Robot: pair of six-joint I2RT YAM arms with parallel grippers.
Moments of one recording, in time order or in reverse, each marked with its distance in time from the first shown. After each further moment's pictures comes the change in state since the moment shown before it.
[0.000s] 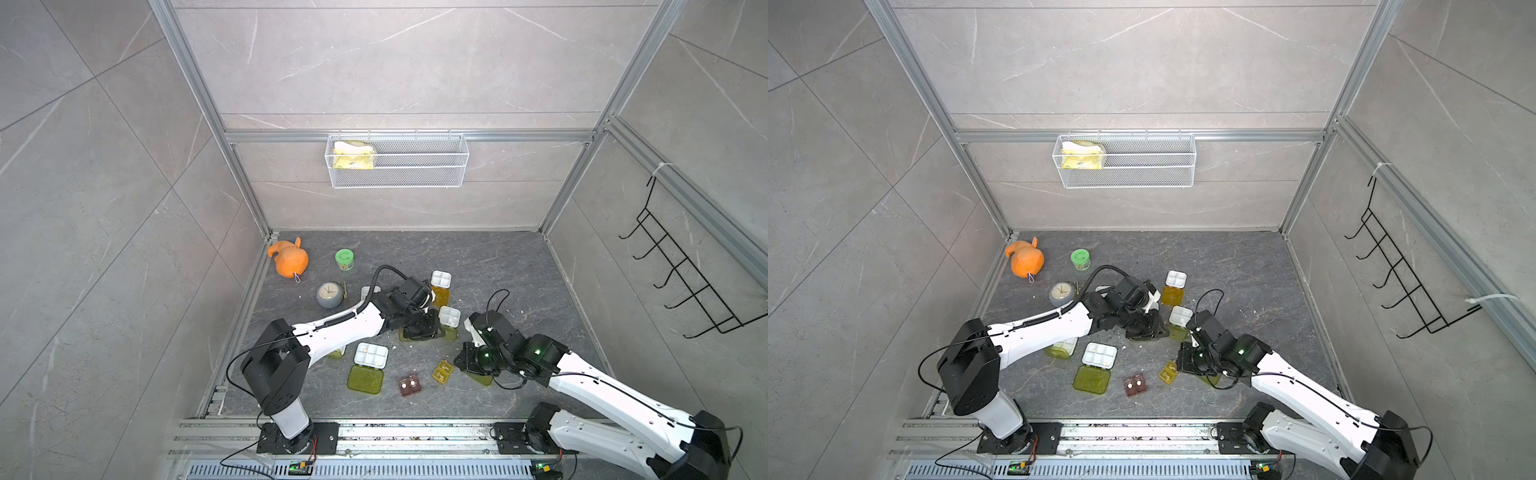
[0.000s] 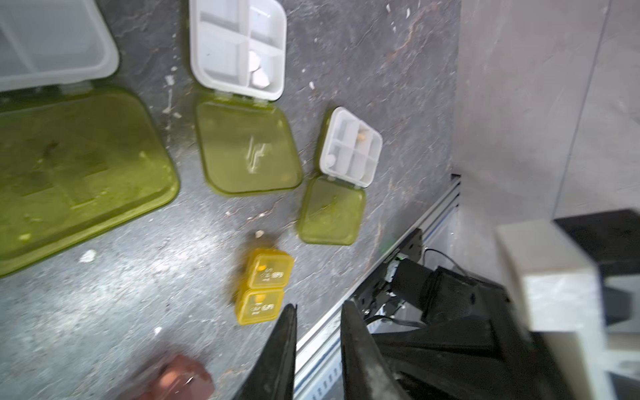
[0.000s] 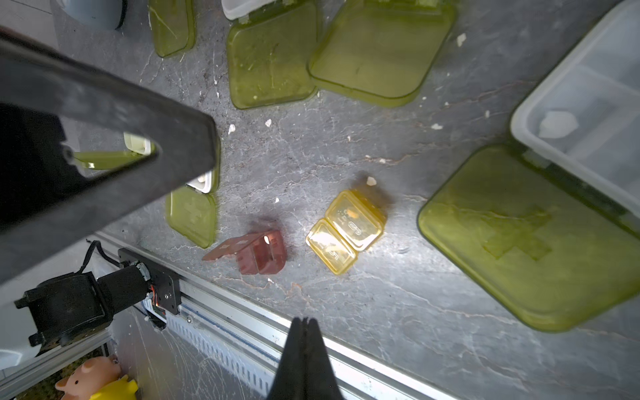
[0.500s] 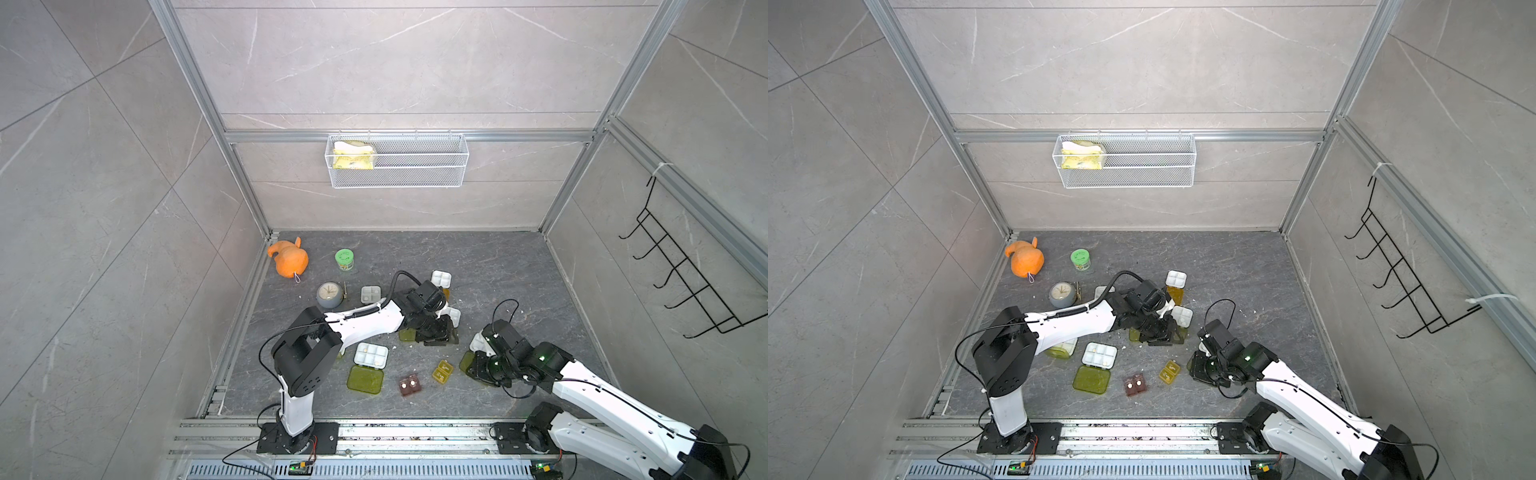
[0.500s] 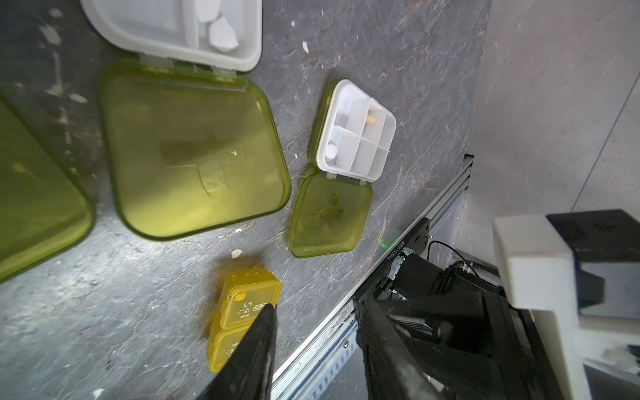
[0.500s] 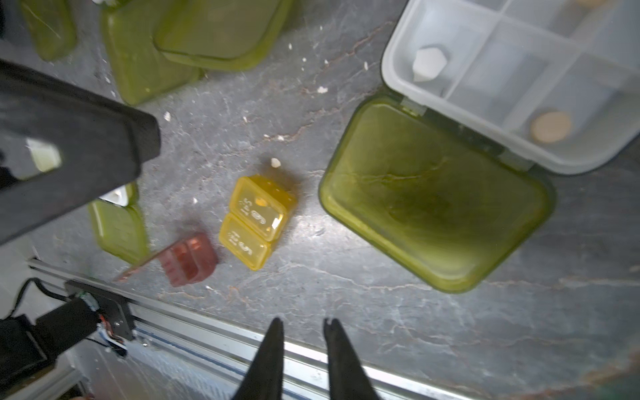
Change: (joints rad) left arm -0.035 0.184 0.084 0.003 0.088 0.000; right arm -0.112 -0.046 -0.127 -0.064 -0.001 0.004
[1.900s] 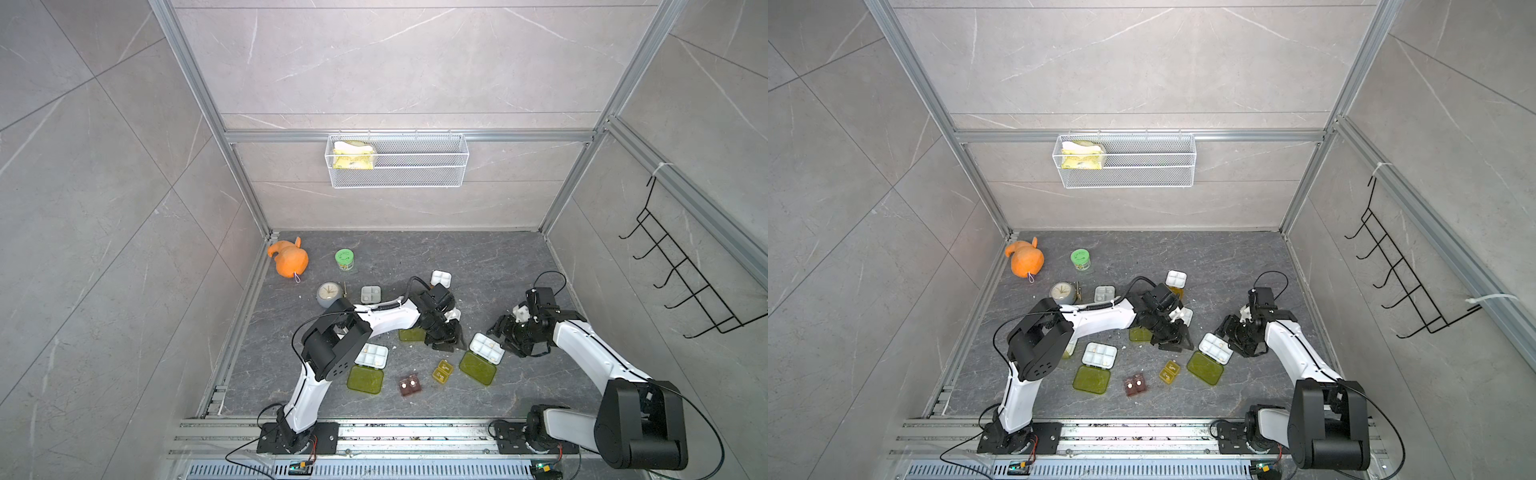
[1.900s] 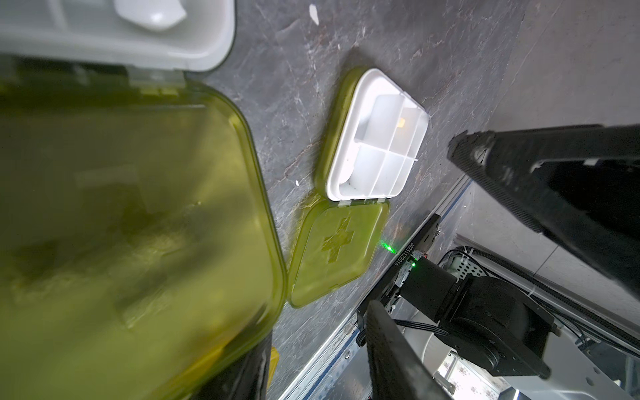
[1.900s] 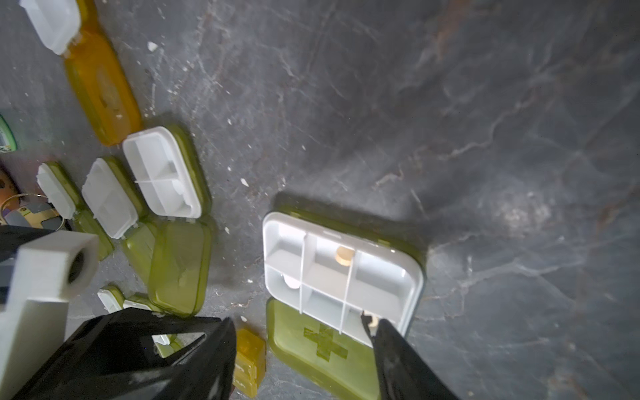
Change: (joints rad) left arm -0.003 0.211 0.132 -0.005 0.105 0.023; right arm -0.688 0.360 0.152 0.088 -0.207 -0.323
